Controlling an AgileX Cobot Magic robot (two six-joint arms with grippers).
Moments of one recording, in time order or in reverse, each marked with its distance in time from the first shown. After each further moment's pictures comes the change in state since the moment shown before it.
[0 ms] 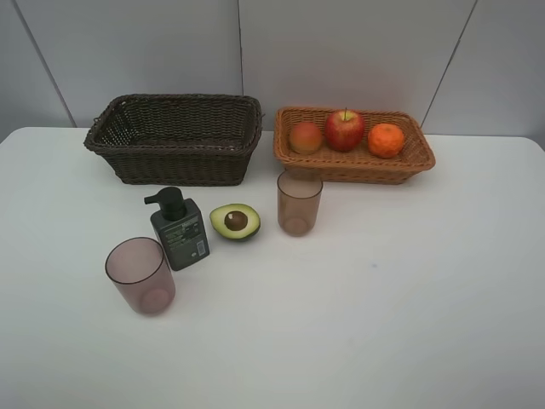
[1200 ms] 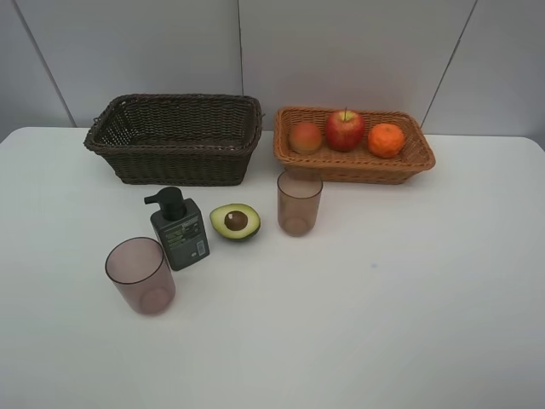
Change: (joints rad) left arm 0.000 0.741 -0.316 -0.161 -0.079 0.283; right arm 0.000 0.000 0.000 0.000 0.000 0.000
